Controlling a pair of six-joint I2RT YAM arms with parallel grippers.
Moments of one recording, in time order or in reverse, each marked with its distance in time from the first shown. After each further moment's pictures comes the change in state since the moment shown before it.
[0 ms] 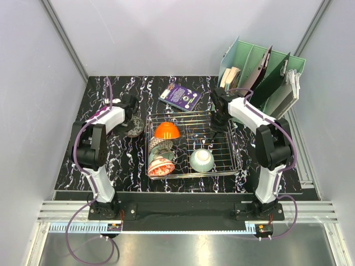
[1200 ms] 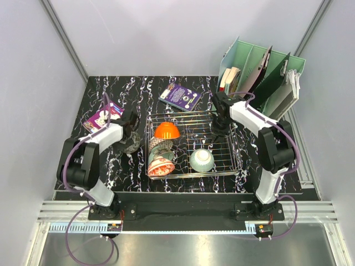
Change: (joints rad) left arm -0.071 -0.266 -0.333 -0.003 -0.002 -0.087; right arm 0.000 -0.051 -0.094 0.040 -0.002 0.013
